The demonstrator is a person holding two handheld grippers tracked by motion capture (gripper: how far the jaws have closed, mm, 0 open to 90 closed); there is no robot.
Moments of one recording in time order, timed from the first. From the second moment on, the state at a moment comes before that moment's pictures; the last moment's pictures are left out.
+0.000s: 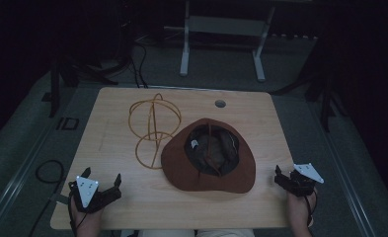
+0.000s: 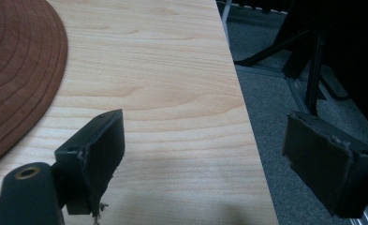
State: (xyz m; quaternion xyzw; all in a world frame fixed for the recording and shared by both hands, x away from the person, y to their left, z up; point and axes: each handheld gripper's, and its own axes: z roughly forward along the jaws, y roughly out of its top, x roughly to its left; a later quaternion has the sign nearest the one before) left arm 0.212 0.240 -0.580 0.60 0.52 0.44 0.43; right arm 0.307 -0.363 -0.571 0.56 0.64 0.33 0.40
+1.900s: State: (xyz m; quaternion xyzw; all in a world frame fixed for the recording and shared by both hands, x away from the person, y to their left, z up) left arm 0.210 0.213 -0.572 0.65 0.51 0.35 0.44; right arm 0.423 -0.210 -0.503 0.40 0.81 0.37 0.20
